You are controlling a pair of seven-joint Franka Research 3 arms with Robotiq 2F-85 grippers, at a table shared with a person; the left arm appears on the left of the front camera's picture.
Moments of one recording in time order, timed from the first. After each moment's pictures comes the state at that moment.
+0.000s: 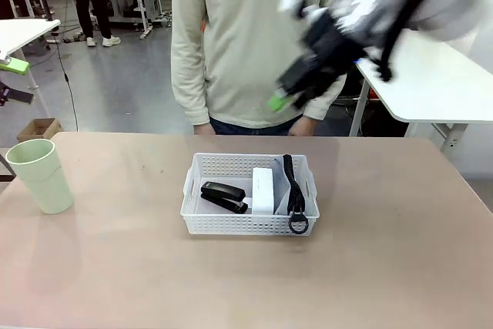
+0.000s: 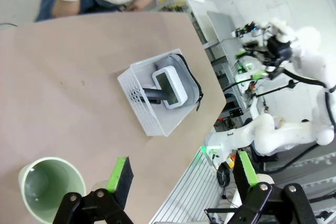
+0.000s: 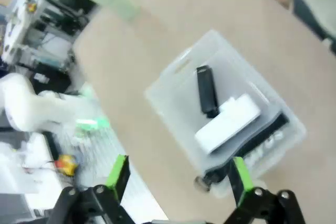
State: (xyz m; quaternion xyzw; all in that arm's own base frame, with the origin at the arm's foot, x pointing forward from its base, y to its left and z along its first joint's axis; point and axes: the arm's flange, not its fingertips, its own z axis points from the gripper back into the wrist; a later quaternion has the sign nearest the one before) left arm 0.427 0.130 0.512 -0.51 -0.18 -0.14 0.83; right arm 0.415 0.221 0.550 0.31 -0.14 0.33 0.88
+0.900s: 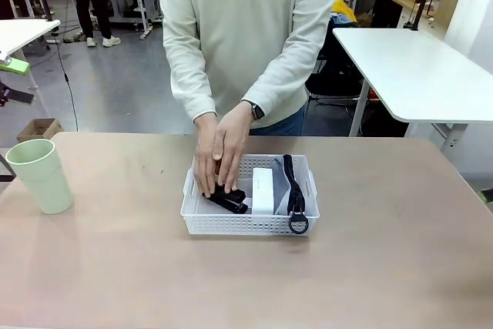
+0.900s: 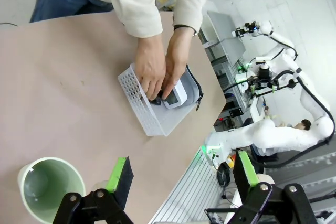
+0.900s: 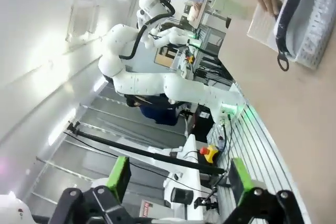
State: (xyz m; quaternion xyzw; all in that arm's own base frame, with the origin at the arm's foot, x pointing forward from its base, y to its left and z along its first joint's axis) left arm 0.427 0.129 0.512 -0.51 -0.18 -0.14 0.83; right arm 0.271 -0.090 0.419 0.68 -0.05 0.16 0.72
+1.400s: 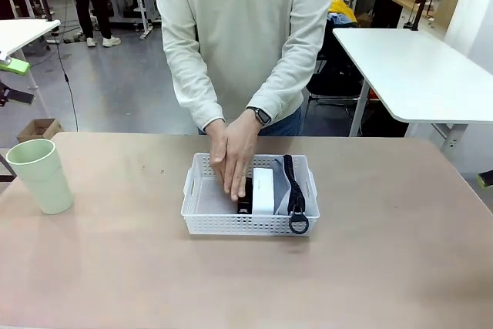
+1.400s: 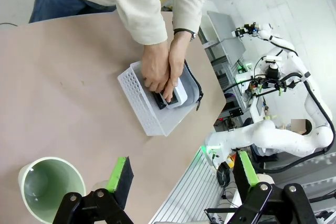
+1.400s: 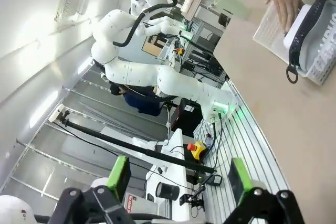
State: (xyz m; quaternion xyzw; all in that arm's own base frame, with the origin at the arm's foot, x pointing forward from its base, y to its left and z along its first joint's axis) left arm 0.427 0.129 0.512 -0.51 -0.18 -0.14 0.83; right arm 0.267 -0.071 0.458 0.65 -0.07 0.21 0.73
